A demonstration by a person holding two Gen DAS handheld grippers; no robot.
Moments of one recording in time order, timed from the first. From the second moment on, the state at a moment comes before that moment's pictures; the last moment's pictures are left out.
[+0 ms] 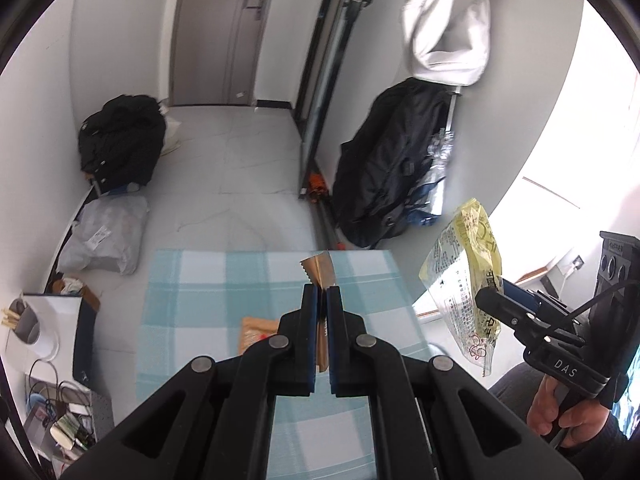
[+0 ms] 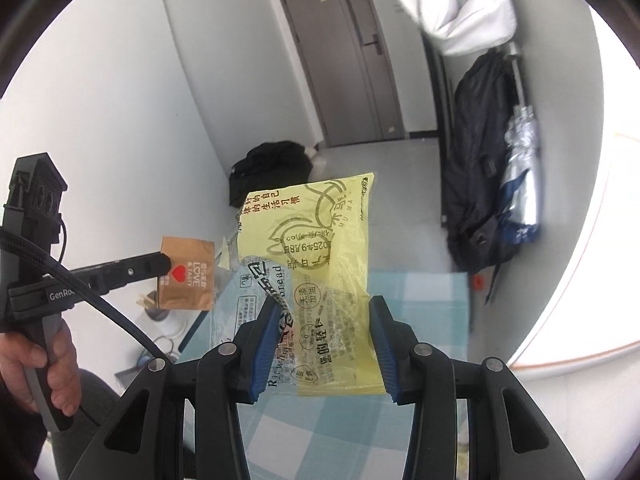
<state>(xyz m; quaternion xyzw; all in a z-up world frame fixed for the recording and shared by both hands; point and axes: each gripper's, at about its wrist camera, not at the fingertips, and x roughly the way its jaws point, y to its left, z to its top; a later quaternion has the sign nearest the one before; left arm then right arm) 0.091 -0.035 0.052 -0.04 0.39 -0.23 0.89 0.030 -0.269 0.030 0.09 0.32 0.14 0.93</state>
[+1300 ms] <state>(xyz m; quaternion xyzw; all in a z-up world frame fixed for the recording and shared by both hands) 0.093 -0.335 -0.083 0.08 0.55 -0.40 0.73 -0.043 -0.563 -0.130 0.24 0.44 -0.10 0.86</state>
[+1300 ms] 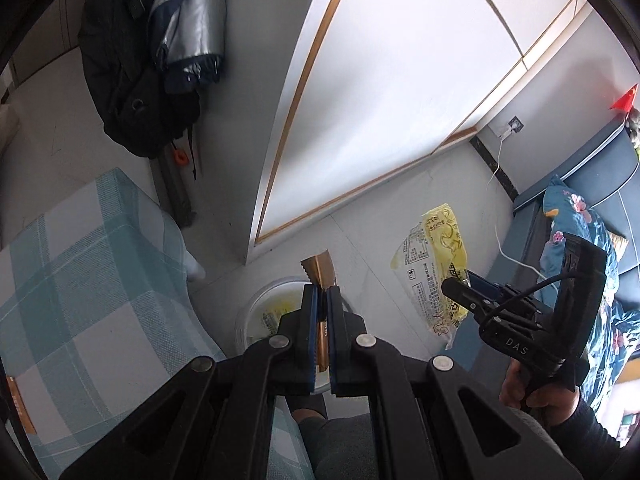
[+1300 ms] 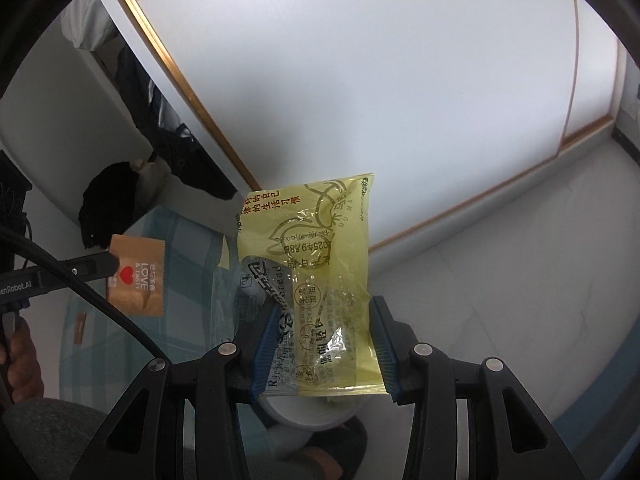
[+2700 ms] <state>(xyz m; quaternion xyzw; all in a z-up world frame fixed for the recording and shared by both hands) 0.115 -0.391 -0.199 0.19 0.73 -0.31 0.58 -0.001 -0.531 -0.317 0.36 0.59 -0.01 0.72</state>
